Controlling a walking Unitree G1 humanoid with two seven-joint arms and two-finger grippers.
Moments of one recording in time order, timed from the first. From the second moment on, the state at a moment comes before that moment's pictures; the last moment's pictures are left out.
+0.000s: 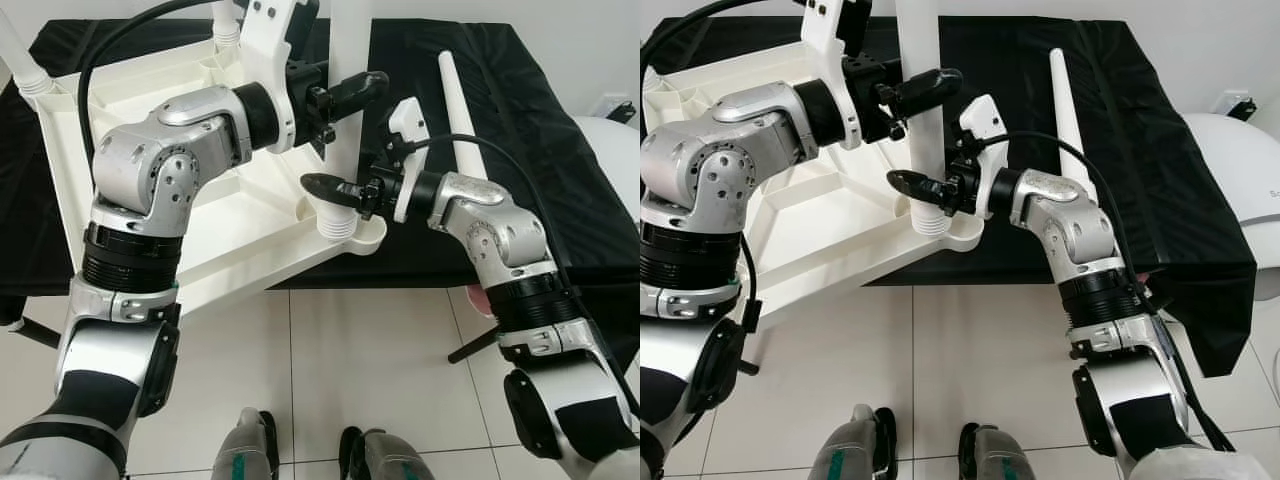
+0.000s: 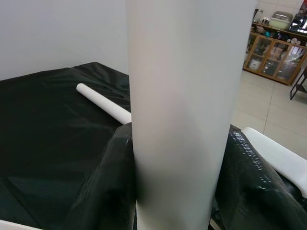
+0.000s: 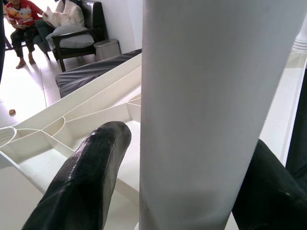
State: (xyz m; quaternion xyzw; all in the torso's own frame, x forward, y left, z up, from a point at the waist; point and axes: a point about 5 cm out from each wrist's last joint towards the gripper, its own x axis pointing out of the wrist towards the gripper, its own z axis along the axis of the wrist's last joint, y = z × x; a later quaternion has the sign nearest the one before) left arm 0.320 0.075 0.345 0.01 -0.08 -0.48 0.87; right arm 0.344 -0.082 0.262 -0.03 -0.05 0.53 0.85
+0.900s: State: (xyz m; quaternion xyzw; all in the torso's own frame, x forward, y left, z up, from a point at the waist) left arm 0.319 0.073 0.345 0.01 -0.08 -0.48 0.87; right arm 0.345 -0.084 0.261 -0.03 -0.04 0.53 0.85
